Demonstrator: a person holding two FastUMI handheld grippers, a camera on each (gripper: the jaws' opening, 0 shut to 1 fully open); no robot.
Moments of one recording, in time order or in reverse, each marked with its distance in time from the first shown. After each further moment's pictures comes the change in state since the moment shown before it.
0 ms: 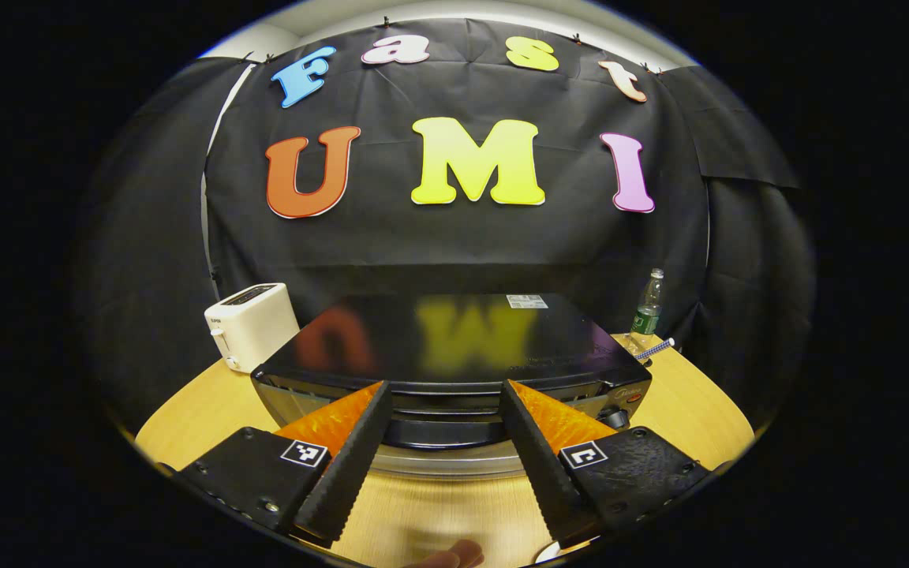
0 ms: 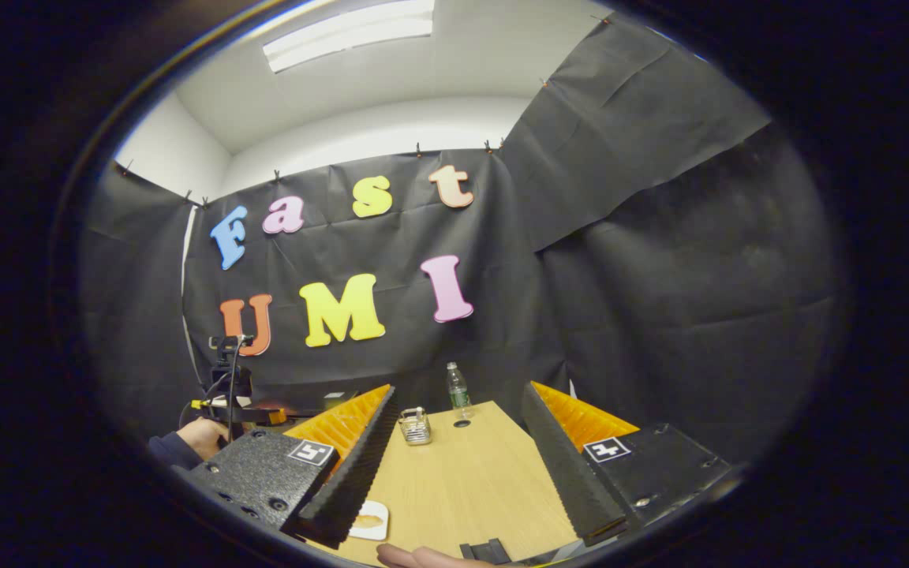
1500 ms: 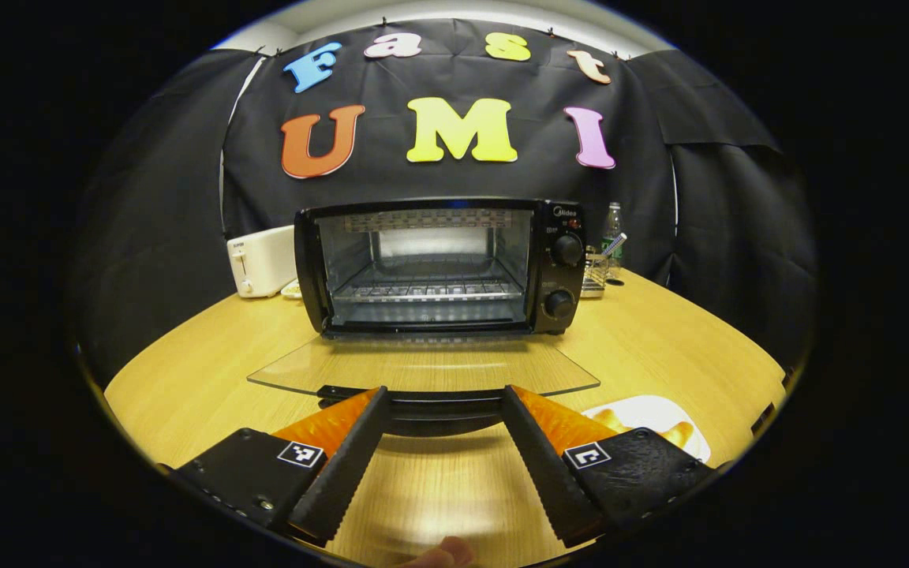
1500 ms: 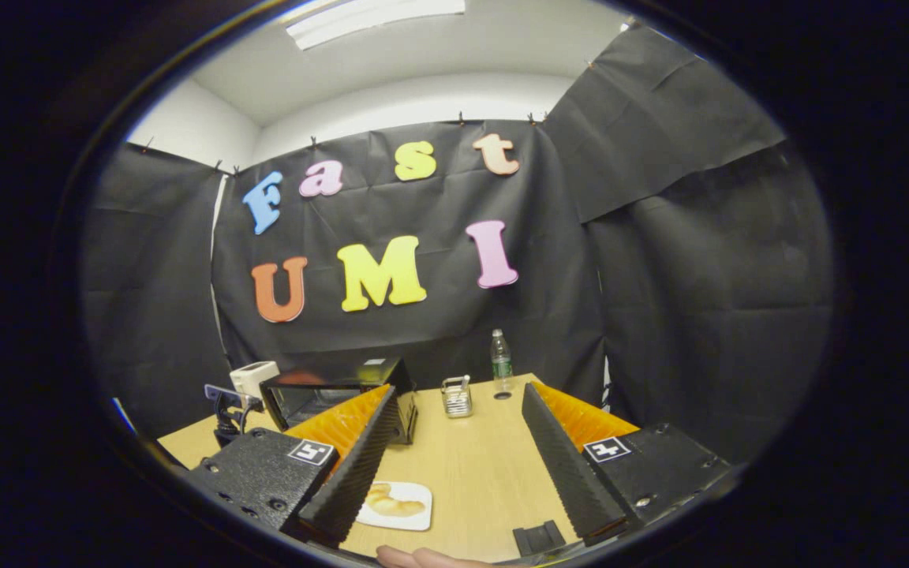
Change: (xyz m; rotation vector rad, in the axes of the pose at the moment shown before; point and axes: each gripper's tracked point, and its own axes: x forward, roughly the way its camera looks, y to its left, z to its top) left arm -0.098 -0.004 -0.181 0.020 0.084 -0.036; right arm 0.015 0.086 -0.061 -0.069 0.137 0.108
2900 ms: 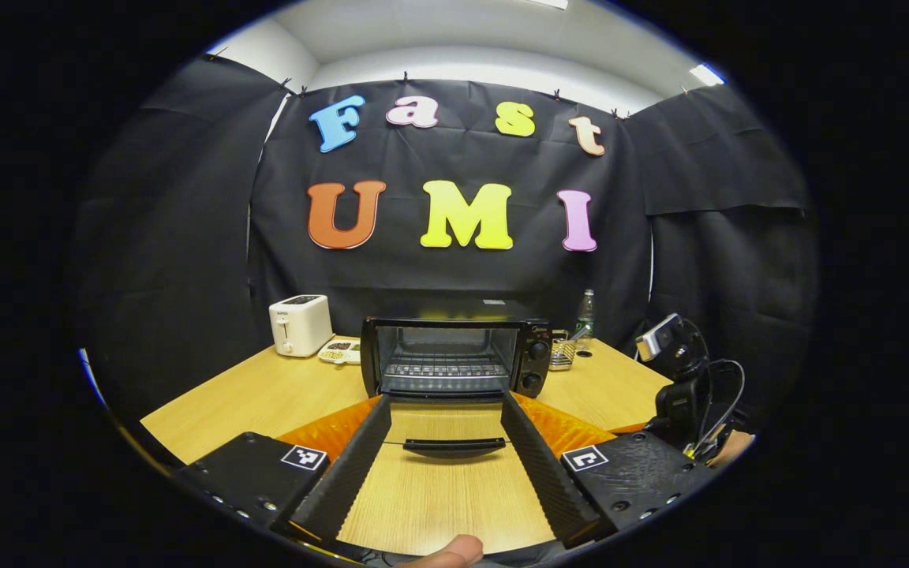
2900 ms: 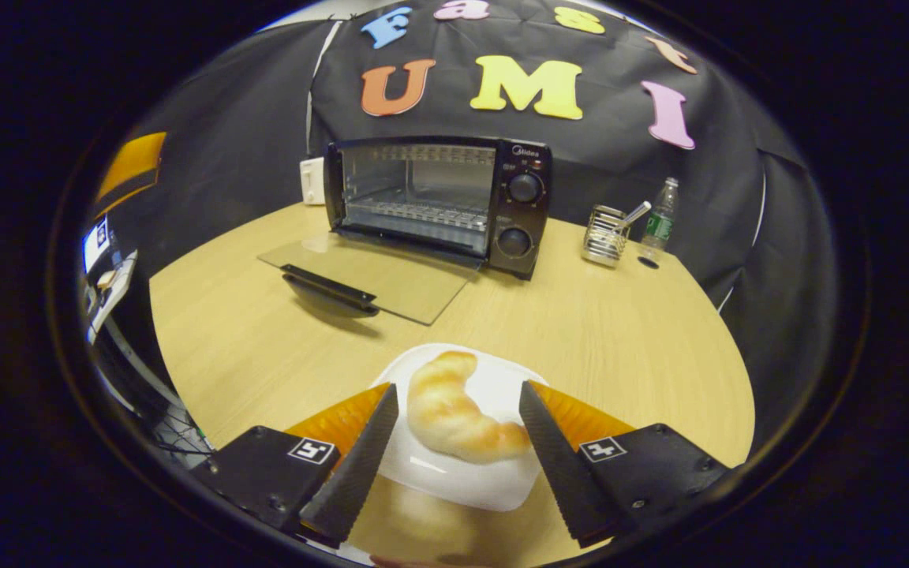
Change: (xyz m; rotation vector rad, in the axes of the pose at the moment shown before) left arm -0.164 0.038 0.104 -0.034 -0.264 -0.057; right arm 0.092 0.117 -0.273 -0.348 0.647 0.350
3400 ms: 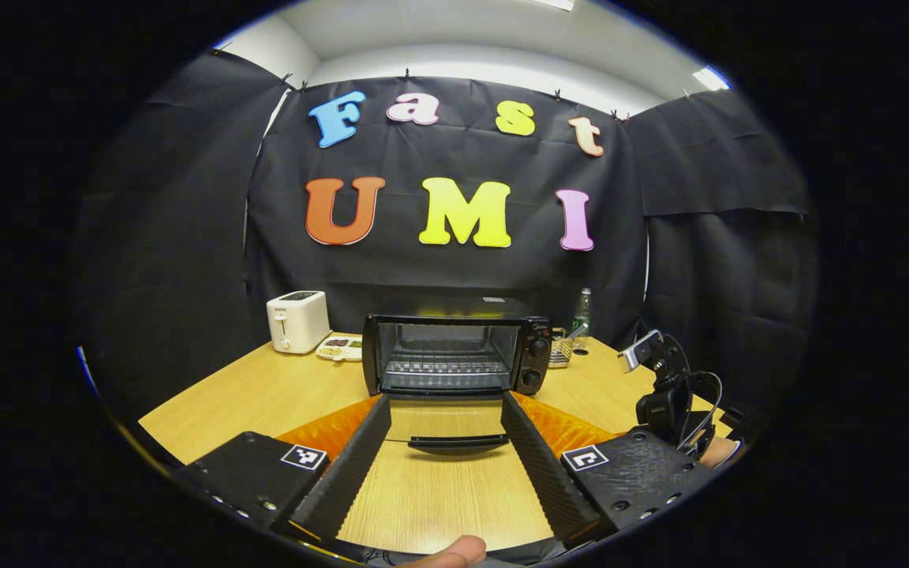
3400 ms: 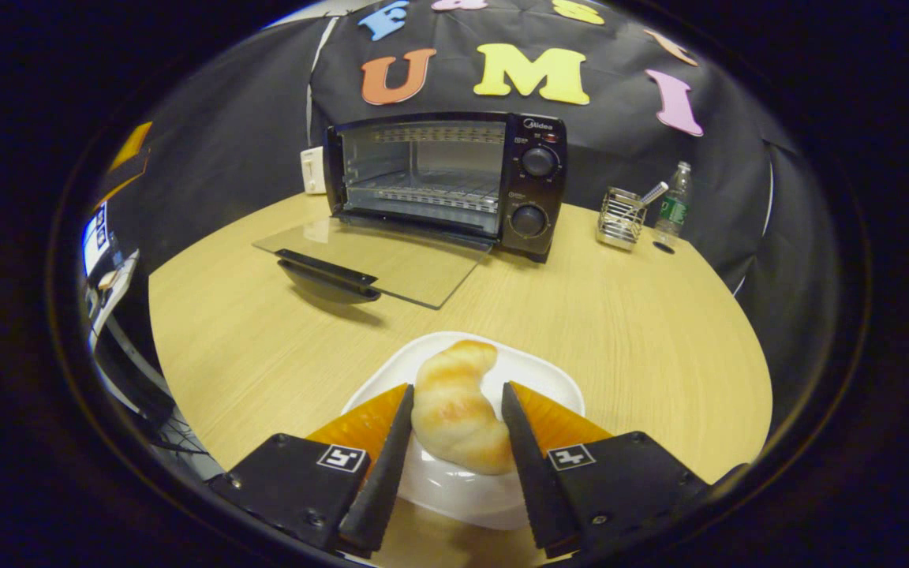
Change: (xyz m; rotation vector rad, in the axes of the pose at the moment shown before) left arm 0.004 0.006 0.000 -0.011 0.013 -0.019; right arm 0.012 0.011 -0.007 0.038 0.016 0.031
